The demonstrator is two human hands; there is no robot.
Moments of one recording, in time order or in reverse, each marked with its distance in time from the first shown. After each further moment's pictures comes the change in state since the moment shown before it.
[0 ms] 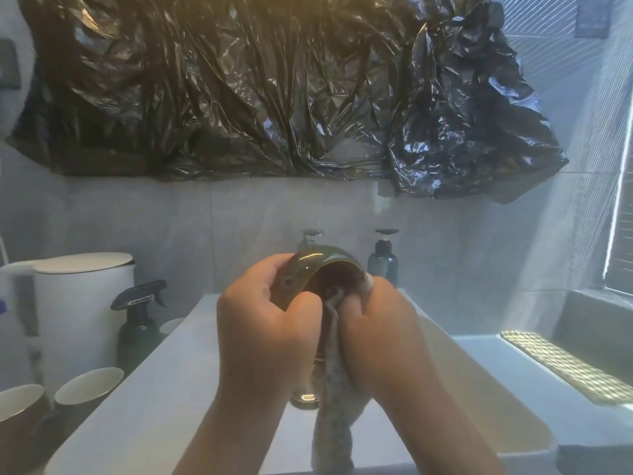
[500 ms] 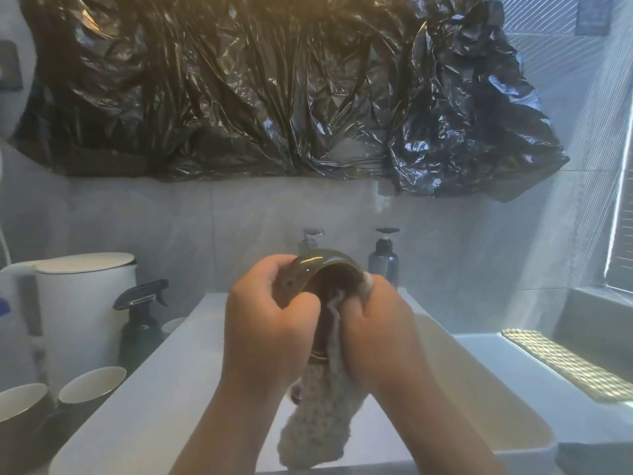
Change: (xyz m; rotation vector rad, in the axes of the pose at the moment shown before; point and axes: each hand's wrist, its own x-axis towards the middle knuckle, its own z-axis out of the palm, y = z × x) left_hand 0.002 -0.006 0.001 -0.054 -0.068 -0.126; right_hand 0.000 0.004 0.005 0.095 0.019 -0.008
